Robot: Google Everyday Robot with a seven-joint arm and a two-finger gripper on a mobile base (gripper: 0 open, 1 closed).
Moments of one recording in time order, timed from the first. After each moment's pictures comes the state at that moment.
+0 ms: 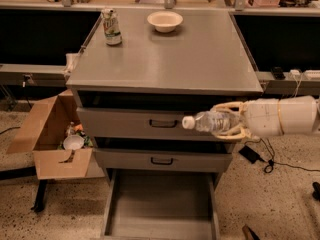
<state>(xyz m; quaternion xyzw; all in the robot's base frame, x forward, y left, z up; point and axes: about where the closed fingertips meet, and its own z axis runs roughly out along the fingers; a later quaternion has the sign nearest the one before) 0.515 -0.175 0.789 -0.70 0.52 0.10 0.49</state>
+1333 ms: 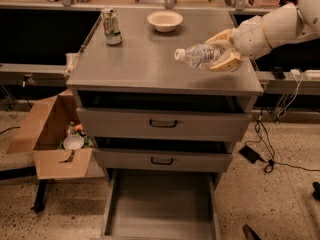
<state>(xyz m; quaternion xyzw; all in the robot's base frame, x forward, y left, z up) 0.660 -0.169 0.903 -0.71 0.55 0.11 0.43</state>
